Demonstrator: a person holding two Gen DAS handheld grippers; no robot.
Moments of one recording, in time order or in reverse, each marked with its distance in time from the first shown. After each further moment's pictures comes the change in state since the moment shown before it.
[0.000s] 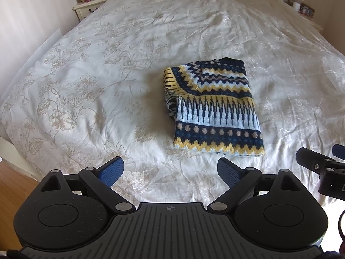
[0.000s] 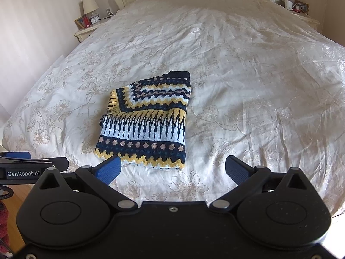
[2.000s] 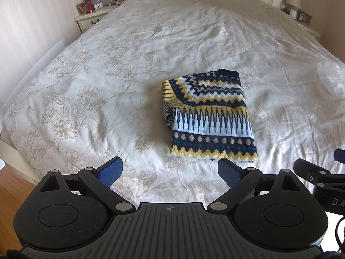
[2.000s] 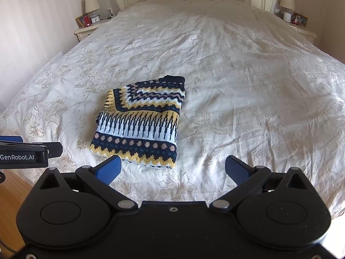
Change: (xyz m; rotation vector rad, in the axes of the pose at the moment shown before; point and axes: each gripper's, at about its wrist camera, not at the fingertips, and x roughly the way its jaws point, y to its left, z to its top) left arm -0.020 -0.010 -0.003 0.001 -0.065 0.012; right arm -0.018 -0.004 -0.004 -0.075 -0.029 -0.031
